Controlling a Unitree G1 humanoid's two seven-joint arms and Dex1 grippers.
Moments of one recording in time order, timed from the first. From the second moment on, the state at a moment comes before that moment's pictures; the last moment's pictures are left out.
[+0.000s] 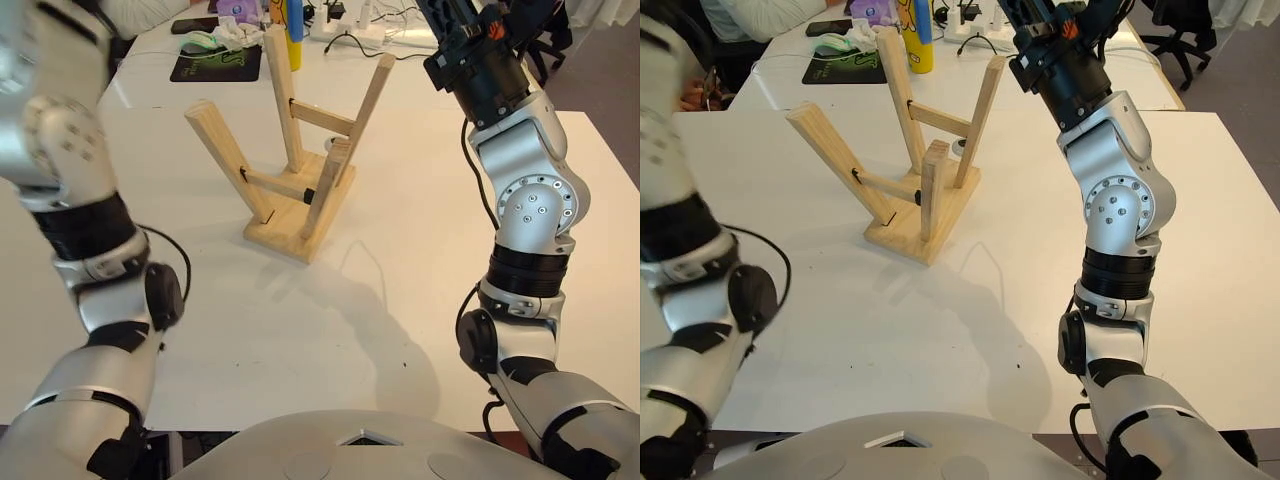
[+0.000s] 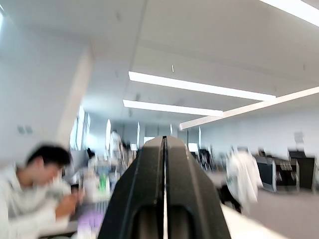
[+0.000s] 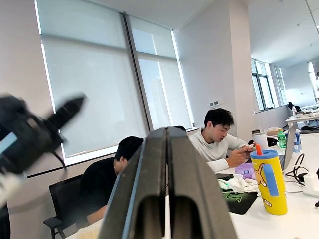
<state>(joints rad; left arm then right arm) -0.76 0.32 0.20 -0.07 -0.45 0.49 -0.21 -0.69 -0.23 -0.18 -0.15 0.80 0.48 0.38</state>
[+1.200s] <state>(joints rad) -0.52 0.38 0.33 -0.27 -0.43 0.57 -0.11 -1.14 -0.30 -0.01 0.85 0.14 0.18 0.32</state>
